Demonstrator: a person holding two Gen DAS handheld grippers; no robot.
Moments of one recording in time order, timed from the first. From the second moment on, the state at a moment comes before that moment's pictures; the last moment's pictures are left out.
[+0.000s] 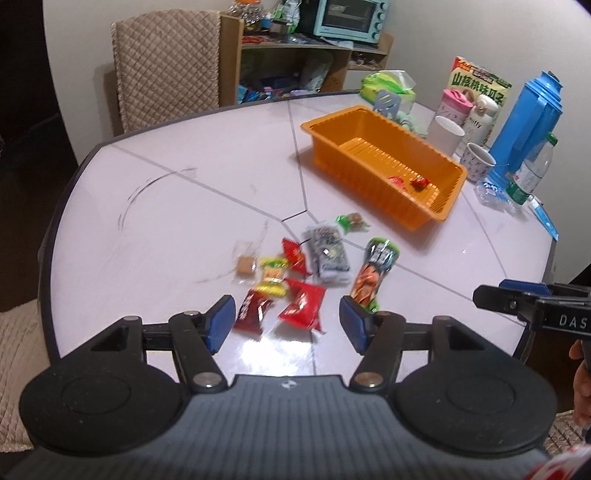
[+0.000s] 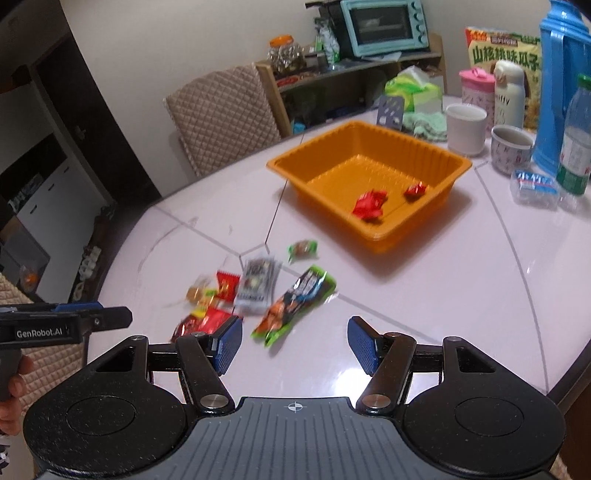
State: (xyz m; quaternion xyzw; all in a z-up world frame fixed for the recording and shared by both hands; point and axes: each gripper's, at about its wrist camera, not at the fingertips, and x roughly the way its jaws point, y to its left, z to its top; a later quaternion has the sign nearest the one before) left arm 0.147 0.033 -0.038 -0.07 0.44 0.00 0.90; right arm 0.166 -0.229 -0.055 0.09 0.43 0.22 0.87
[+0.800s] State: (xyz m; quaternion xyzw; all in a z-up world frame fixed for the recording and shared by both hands) left arm 0.141 0.060 -0.068 -0.07 0.46 0.02 0.89; right arm 0.167 -0.199 -0.088 0.06 0.47 0.22 0.85
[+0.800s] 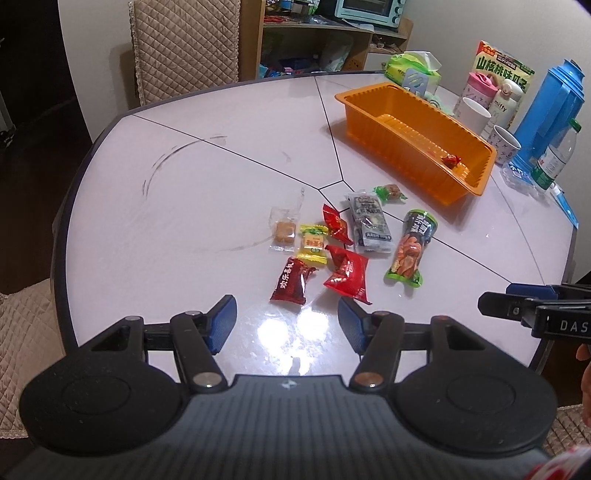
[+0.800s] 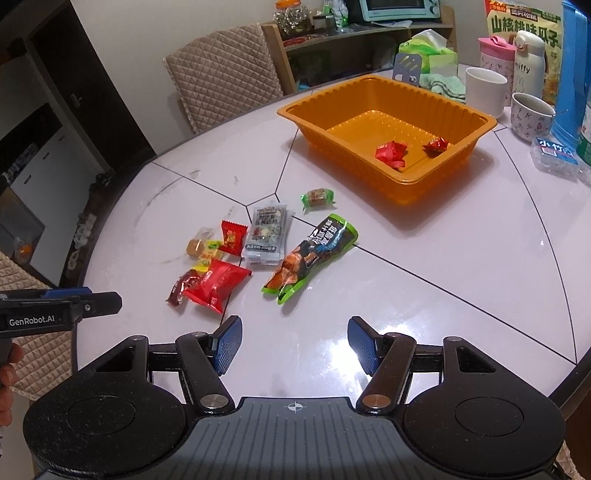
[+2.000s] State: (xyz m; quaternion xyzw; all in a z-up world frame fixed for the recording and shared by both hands) left arm 0.220 0.070 -0.143 -0.05 0.50 -0.05 0.86; right arm 0.211 -0.203 -0.116 0.08 0.50 0.17 0.85
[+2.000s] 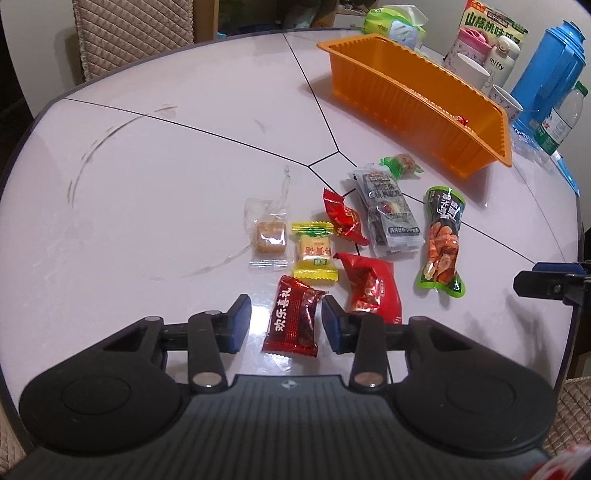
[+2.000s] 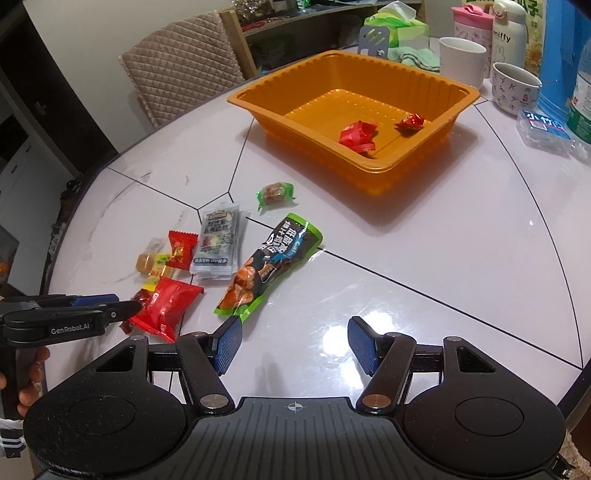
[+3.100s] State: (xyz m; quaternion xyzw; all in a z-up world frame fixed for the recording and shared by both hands) left arm 0.214 0.089 -0.124 -0.07 0.48 -0.02 0.88; right arm 0.254 -0.154 -0.131 0.07 0.48 0.20 0.86
